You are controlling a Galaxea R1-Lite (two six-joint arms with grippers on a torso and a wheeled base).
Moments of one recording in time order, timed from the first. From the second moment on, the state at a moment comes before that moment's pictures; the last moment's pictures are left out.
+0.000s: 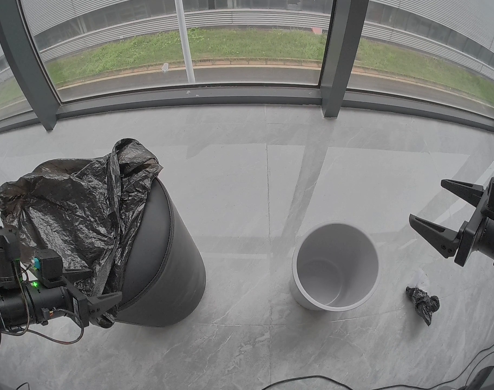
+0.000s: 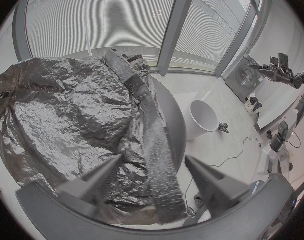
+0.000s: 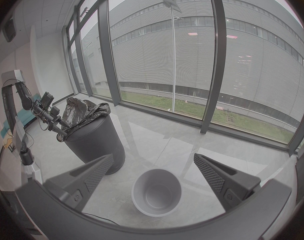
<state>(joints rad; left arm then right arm) -0.07 1.29 -0.34 -0.39 -0.35 0.21 0.37 1.11 -0.53 -0.46 0.11 -0.20</state>
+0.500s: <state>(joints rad) -0.04 1.32 -0.34 -0.42 -0.36 0.22 0.37 1.08 -0.50 -0.46 0.11 -0.20</state>
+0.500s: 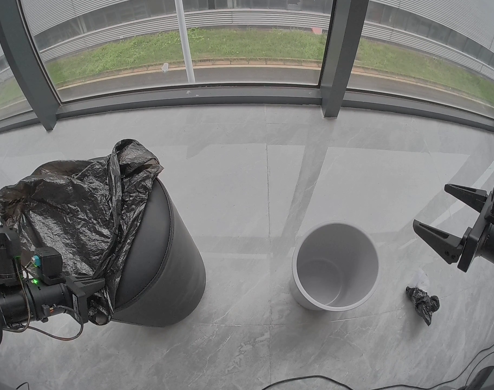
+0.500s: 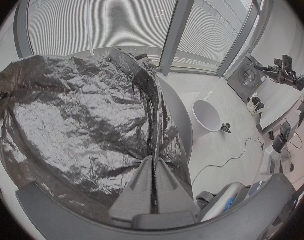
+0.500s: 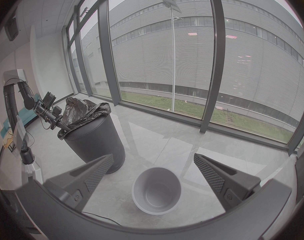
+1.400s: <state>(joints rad) -0.12 1.15 -0.65 -0.35 -0.41 0.24 0.50 1.44 -0.98 -0.47 0.11 -0.19</state>
